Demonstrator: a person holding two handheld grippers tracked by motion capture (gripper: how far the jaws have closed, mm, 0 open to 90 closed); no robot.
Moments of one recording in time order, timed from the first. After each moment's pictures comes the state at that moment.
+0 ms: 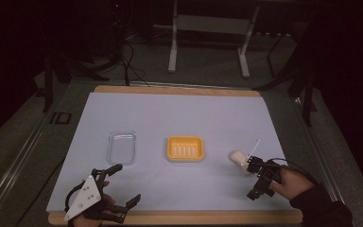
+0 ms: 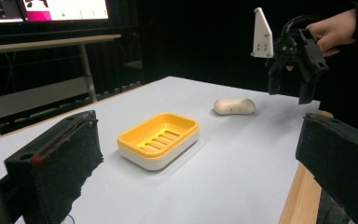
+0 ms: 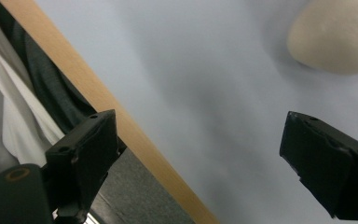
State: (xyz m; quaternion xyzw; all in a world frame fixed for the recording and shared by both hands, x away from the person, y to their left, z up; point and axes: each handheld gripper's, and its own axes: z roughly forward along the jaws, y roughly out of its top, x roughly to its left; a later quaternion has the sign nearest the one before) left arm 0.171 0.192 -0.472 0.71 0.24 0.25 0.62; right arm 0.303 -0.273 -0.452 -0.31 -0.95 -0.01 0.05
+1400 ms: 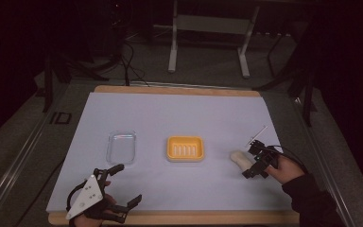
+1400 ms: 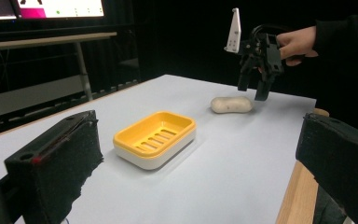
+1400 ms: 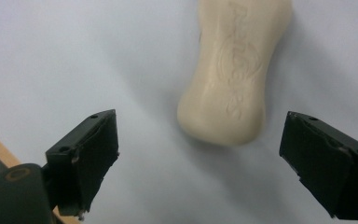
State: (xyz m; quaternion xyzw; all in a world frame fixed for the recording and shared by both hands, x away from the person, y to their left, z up) left arm 0.173 0.190 -0.472 0.71 0.24 0.24 0.62; right arm 0.354 -0.291 -0.467 -0.36 -0.93 -0.10 0.00
